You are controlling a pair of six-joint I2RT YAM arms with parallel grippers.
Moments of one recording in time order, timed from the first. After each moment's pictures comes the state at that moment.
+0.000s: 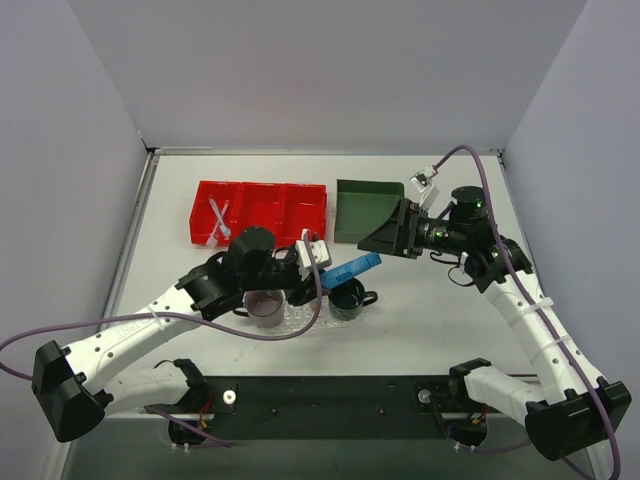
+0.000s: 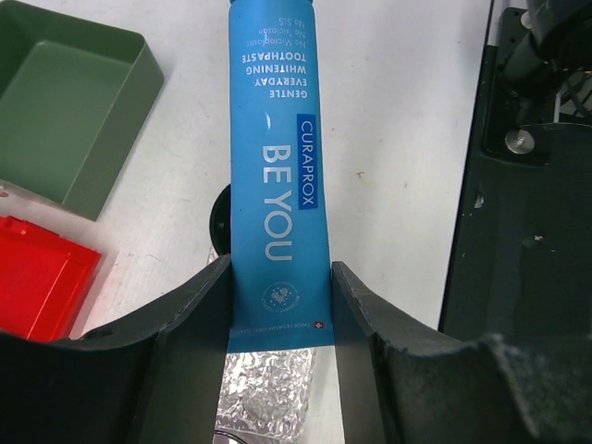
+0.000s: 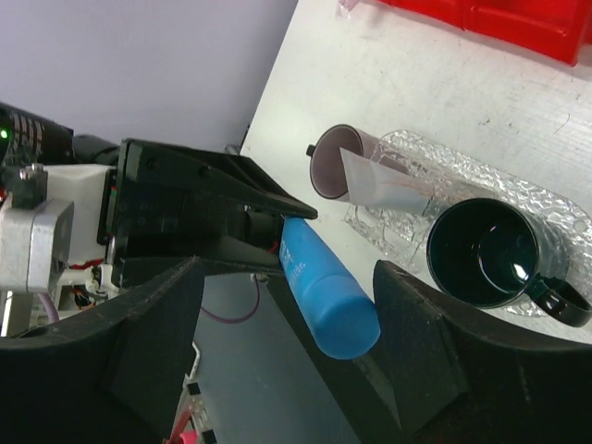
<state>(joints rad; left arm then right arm) -0.87 1.09 0.93 -0.26 0.37 0.19 0.32 1.06 1.03 -0.41 -0.78 0.65</state>
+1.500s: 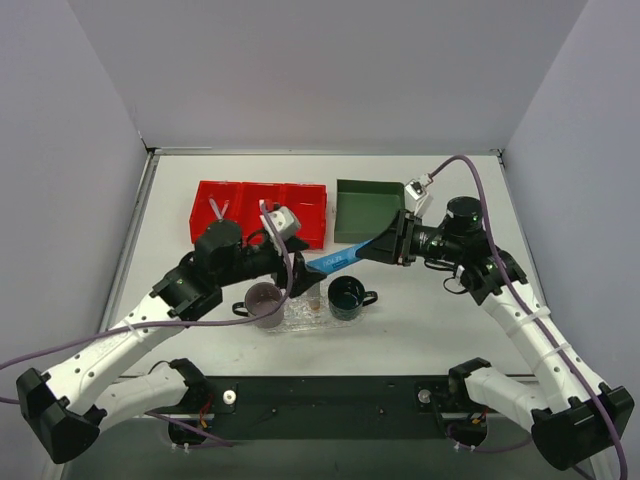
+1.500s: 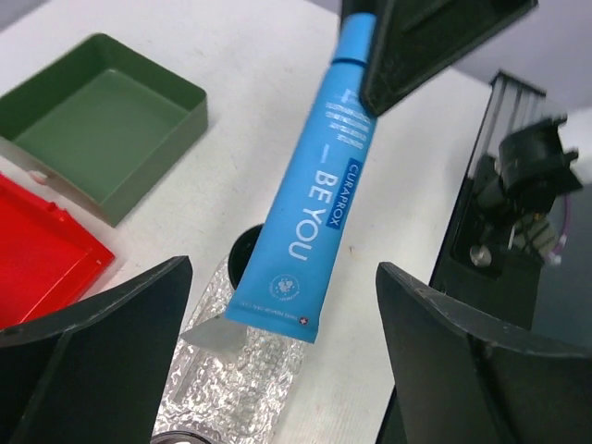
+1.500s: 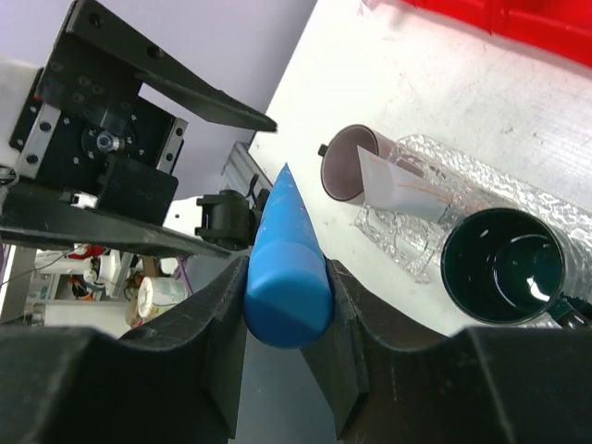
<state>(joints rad) -0.77 1.01 0.93 -0.18 0.40 -0.05 0.37 1.01 0.93 -0.31 -0.78 0.67</state>
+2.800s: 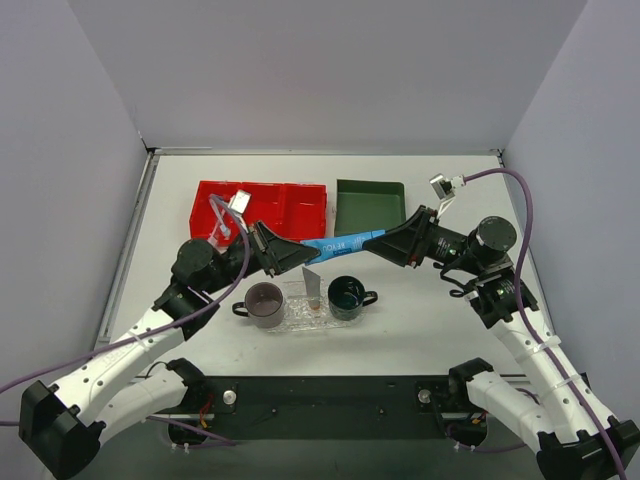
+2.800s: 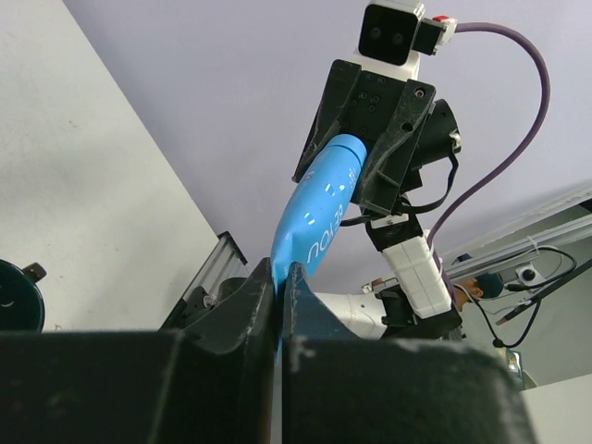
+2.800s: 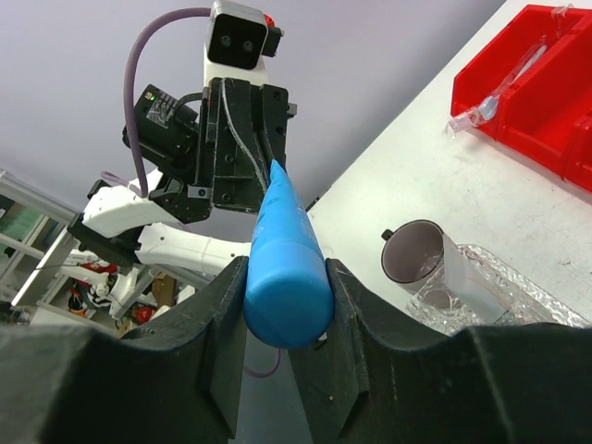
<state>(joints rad) -0.66 0.90 0.69 0.39 0.45 -1.18 0.37 0.84 0.80 0.14 -0.80 0.85</state>
